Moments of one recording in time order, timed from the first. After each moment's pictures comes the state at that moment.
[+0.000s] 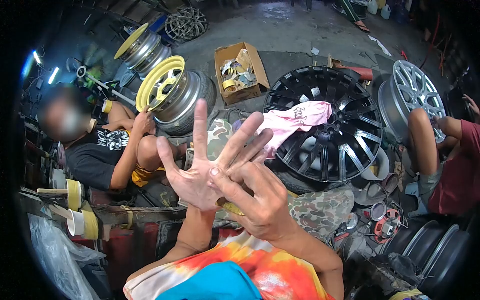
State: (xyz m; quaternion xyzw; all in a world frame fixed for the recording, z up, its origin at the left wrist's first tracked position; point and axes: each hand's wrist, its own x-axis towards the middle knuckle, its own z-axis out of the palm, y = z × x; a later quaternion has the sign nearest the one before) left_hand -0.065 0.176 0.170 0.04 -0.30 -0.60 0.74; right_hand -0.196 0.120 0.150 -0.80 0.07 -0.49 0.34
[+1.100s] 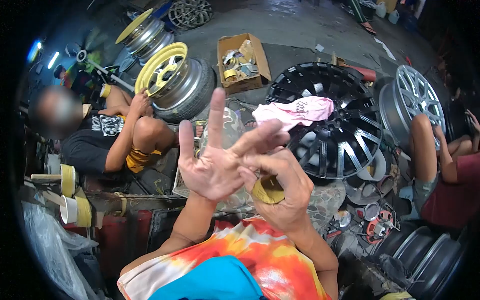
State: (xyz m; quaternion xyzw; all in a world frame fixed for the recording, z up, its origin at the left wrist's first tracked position) left_hand -0.066 0.169 0.148 -0.05 -0.26 -0.66 0.71; right_hand -0.209 0.109 0.146 -0.73 0.15 -0.52 0.41
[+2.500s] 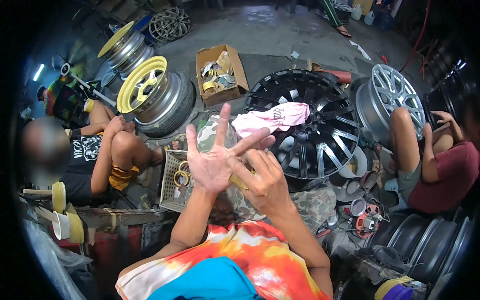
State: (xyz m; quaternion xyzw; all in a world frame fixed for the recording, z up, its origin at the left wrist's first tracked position) left_hand -0.054 0.141 0.100 -0.05 -0.21 -0.70 0.68; right_hand -0.207 0.088 0.106 -0.88 0.12 -0.41 0.20
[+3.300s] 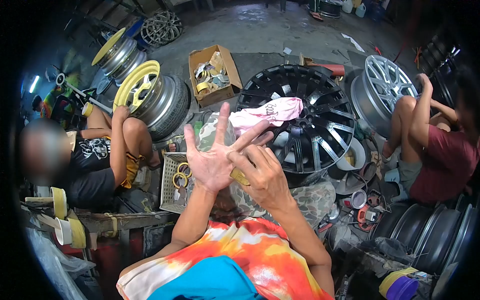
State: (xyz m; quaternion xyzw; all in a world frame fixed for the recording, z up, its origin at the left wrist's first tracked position) left_hand -0.066 0.136 0.103 -0.03 -0.18 -0.71 0.69; right_hand -0.218 0.082 0.096 -0.88 0.13 -0.41 0.23
